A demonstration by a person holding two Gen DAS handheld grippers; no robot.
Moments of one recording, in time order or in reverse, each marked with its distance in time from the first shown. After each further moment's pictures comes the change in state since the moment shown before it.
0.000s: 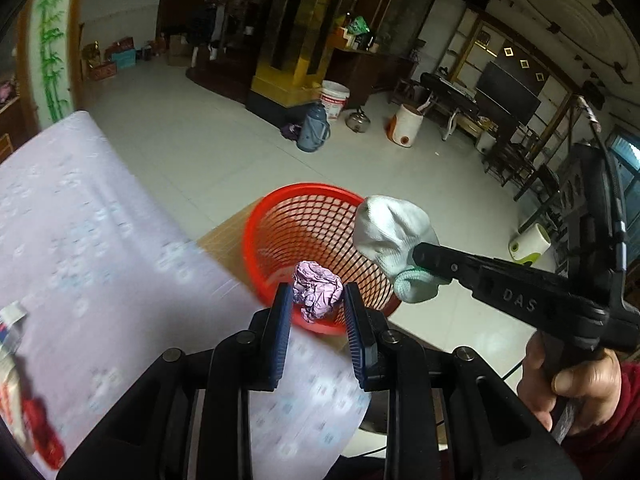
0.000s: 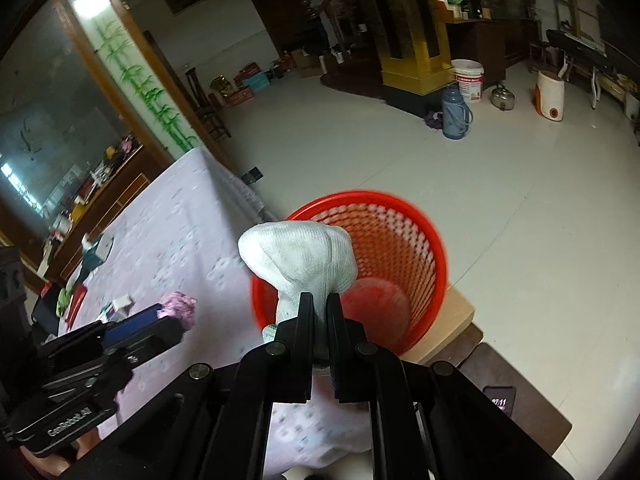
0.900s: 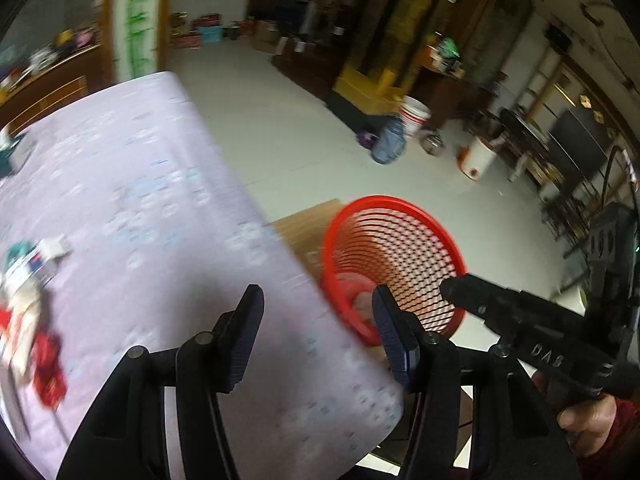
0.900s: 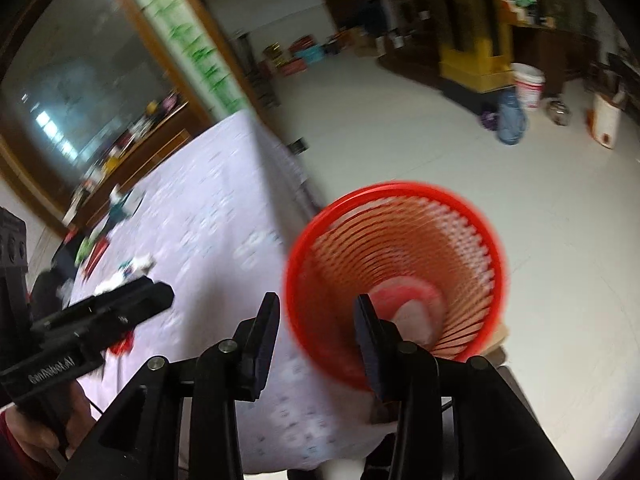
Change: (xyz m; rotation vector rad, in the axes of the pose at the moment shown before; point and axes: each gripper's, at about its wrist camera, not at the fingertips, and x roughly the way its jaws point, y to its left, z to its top) left arm -0.026 0.043 -0.021 -0.265 -0.039 0.228; right arm 0.040 0.037 -0.001 -0.179 0.112 0.157
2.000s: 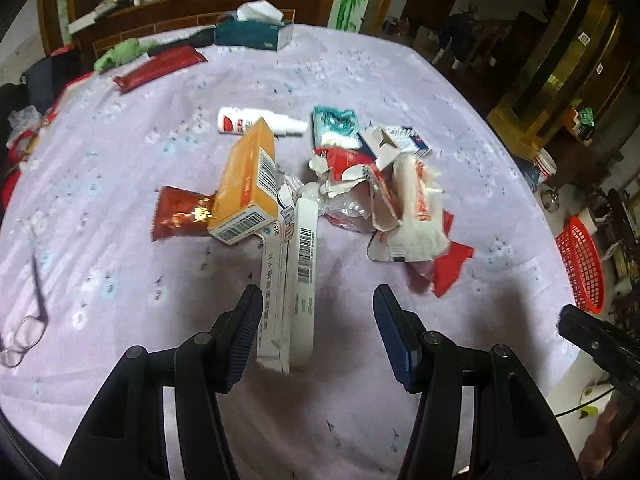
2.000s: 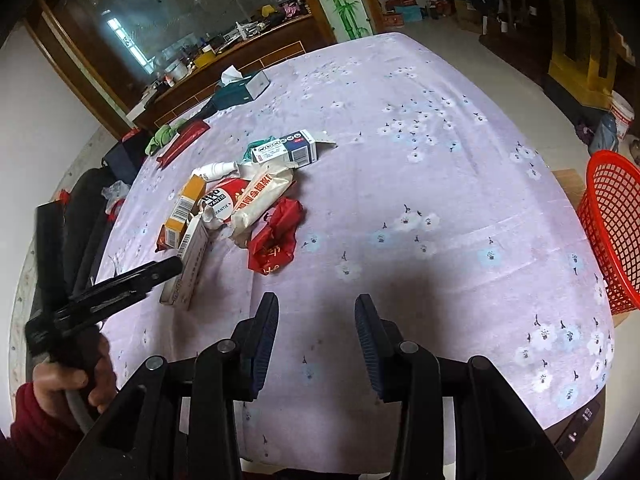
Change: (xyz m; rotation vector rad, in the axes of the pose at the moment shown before) left arm -0.128 0.312 -0.135 -0.344 0.021 0.321; right arm 0.073 0.252 -0.104 -0.226 0.174 0.147
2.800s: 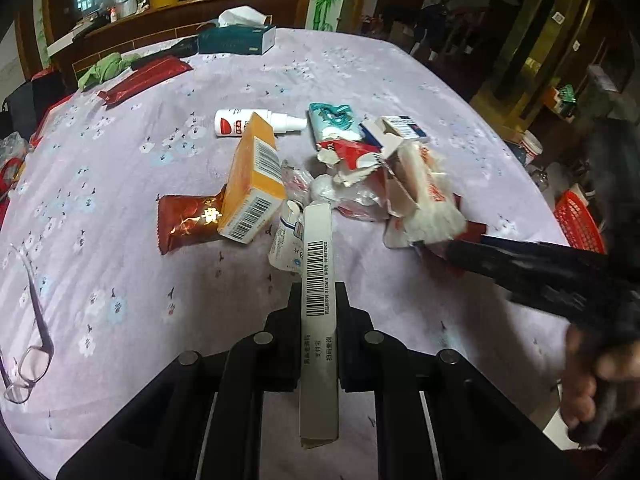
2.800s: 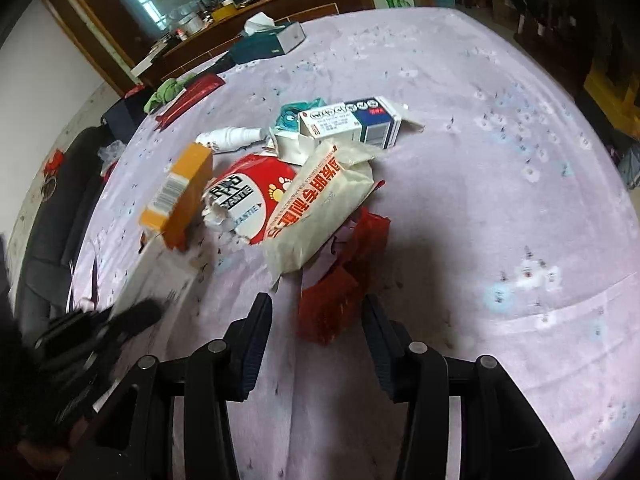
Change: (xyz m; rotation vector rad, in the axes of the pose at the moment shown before) left arm -0.006 0.018 -0.012 0.102 -0.030 -0.046; right arm 0.117 0.058 0.039 -0.090 0.117 0.002
